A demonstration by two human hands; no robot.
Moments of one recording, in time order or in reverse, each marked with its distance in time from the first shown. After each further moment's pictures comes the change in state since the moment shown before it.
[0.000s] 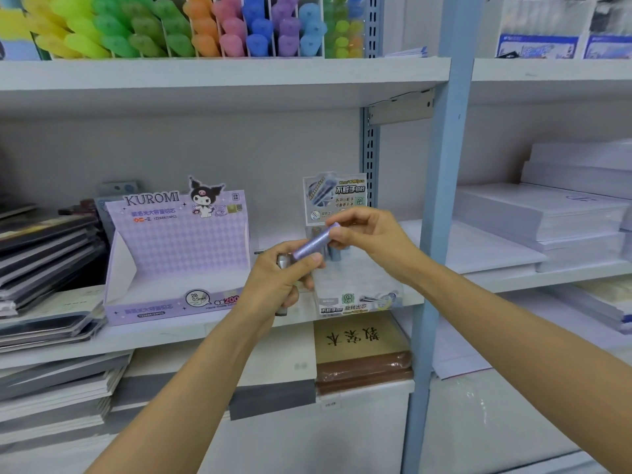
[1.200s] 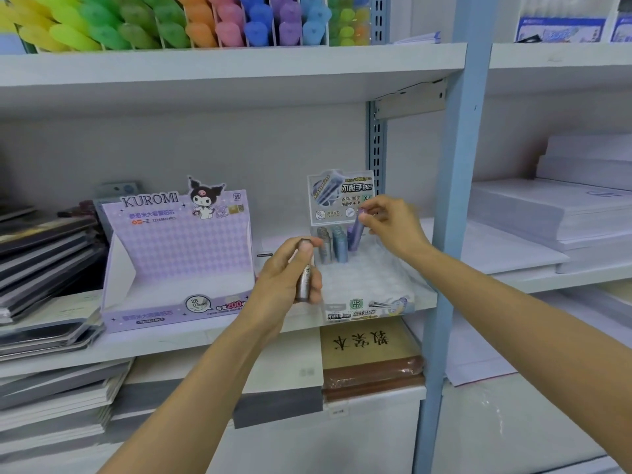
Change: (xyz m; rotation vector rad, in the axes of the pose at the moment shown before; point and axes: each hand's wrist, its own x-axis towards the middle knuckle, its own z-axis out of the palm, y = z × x) left_hand 0.007 -0.010 -0.002 0.026 -0.083 0.046; right_hand 0.044 0.043 -0.036 -0.574 0.329 0.083
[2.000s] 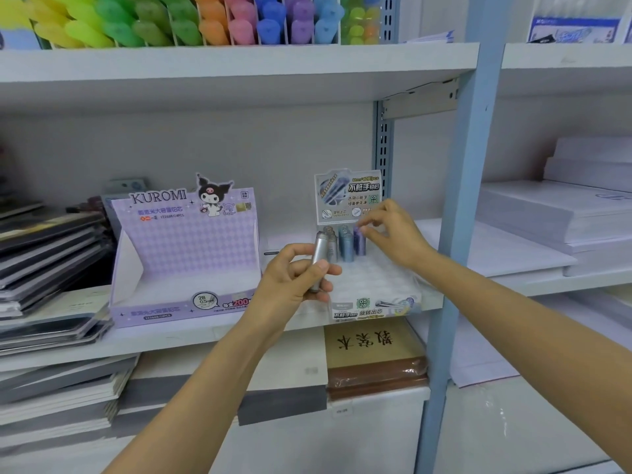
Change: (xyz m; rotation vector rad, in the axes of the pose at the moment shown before) left_hand -0.007 0.000 -0.003 -0.047 0.023 -0.020; right_hand -0.010 0.003 0.004 -0.300 -0.123 -0.141
